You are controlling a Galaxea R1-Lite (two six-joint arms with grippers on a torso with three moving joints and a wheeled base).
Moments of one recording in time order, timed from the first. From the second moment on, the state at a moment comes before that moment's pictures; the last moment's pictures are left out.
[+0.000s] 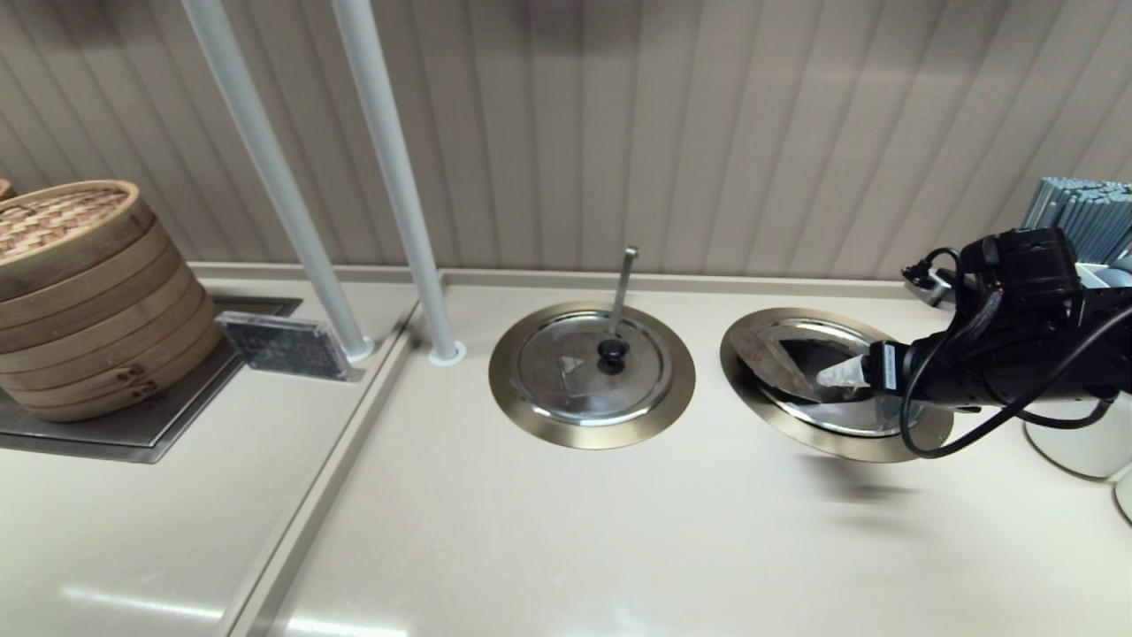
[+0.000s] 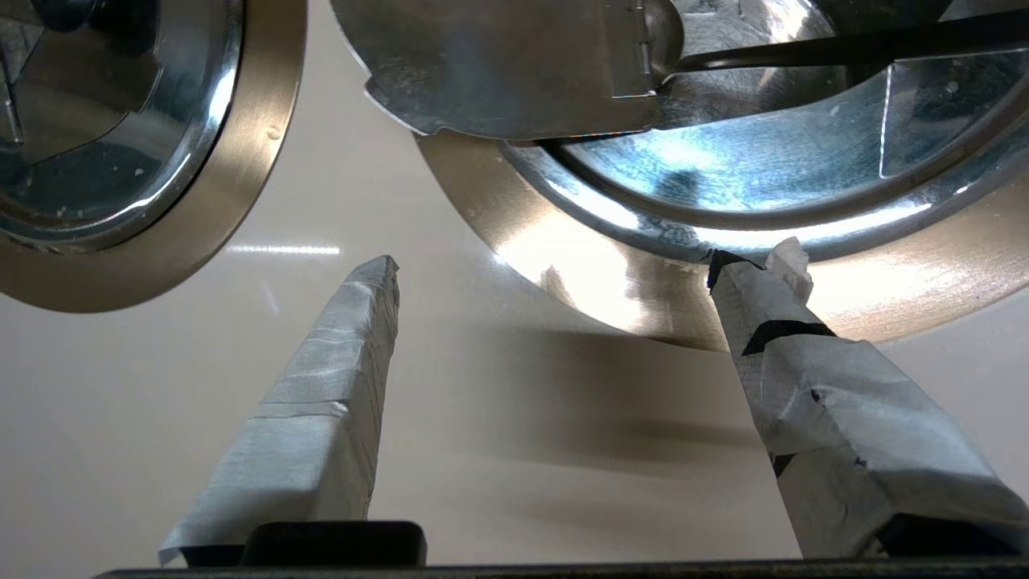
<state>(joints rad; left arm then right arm) 0.00 0.00 0.00 0.00 0.00 0.01 0.03 1.73 -1.07 0.06 0.14 0.21</state>
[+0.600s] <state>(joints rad) 0.00 0.00 0.00 0.00 0.00 0.01 0.27 1.71 -0.83 -0.37 -0.22 -0.09</state>
